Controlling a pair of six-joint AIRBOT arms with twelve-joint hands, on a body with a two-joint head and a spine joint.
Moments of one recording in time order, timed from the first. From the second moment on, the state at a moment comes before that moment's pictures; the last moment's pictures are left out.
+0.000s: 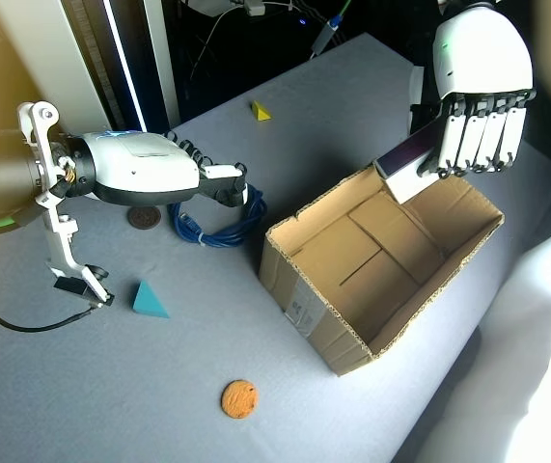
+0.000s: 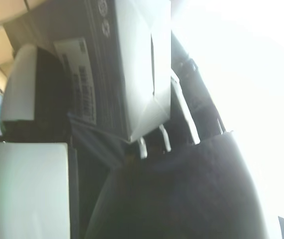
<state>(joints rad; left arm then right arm) -0.10 -0.94 1.03 -1.10 -0.04 2.28 -0.39 -0.79 1.05 -1.26 0.89 -0.42</state>
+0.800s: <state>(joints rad) -0.10 -0.94 1.03 -1.11 -0.04 2.27 -0.39 -0.81 1.05 -1.25 0.89 -0.50</state>
